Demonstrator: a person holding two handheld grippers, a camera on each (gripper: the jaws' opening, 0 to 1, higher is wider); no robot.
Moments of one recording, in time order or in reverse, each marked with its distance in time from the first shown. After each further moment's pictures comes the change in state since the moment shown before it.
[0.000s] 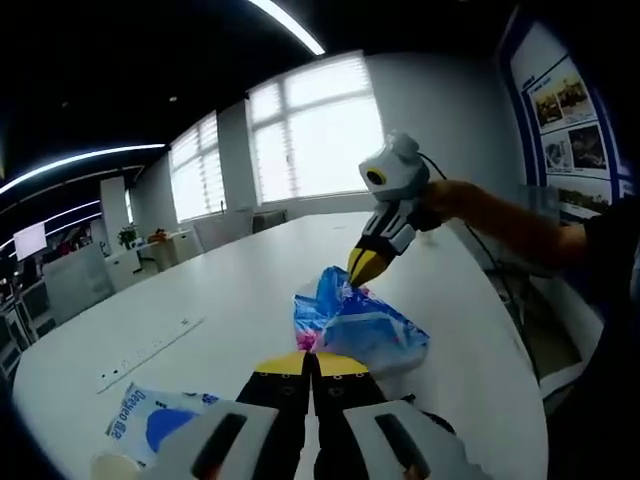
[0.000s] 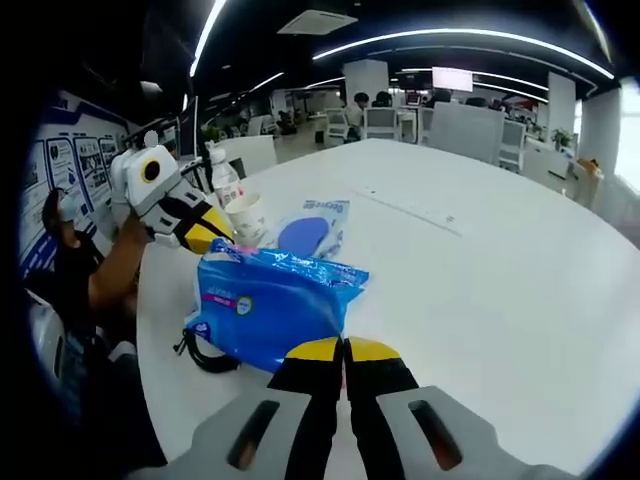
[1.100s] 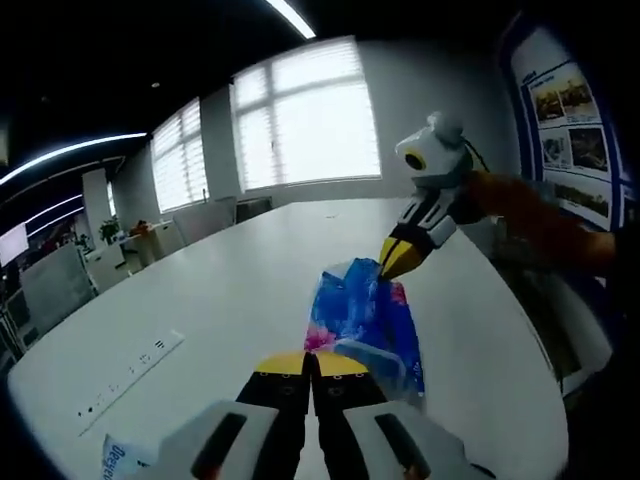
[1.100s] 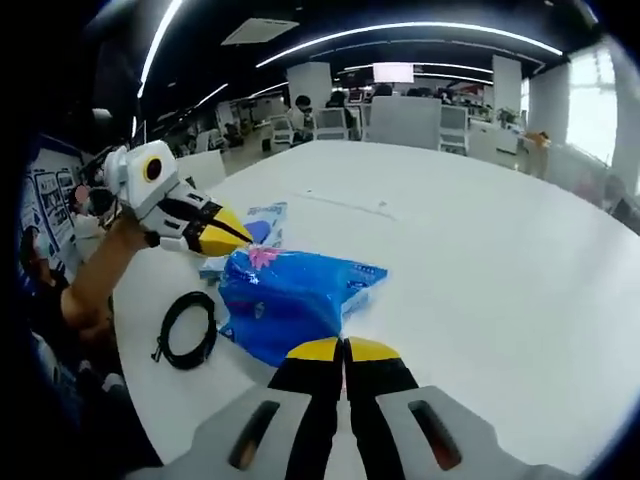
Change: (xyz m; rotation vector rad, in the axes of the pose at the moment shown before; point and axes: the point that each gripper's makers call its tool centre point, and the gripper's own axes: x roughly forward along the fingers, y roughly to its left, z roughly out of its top) left arm 0.095 0.004 0.008 0.010 0.083 -0.073; right arm -0.033 -0.048 -0.025 0.168 -0.014 -0.172
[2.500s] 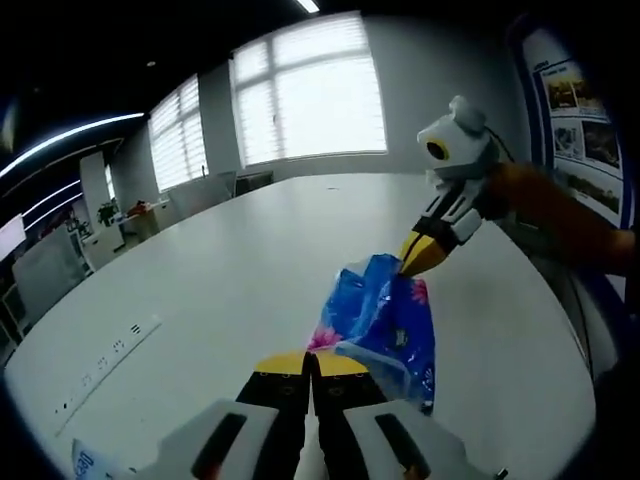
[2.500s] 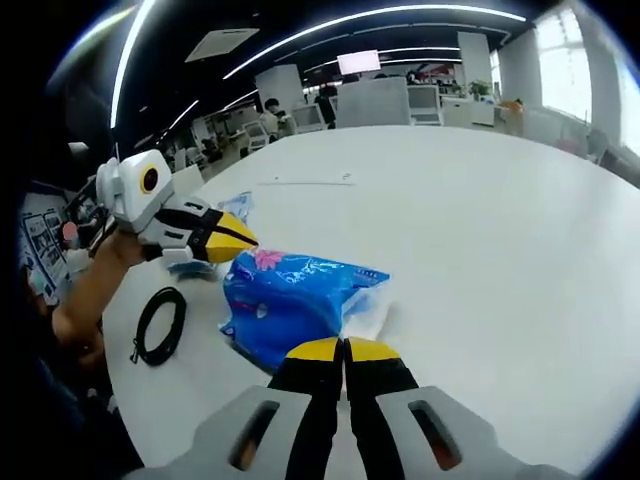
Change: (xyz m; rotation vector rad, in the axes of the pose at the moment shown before) left arm 0.055 0.011 -0.031 0.002 0.088 0.029; right arm 0.024 -0.039 -0.047 0.133 0.019 -0.032
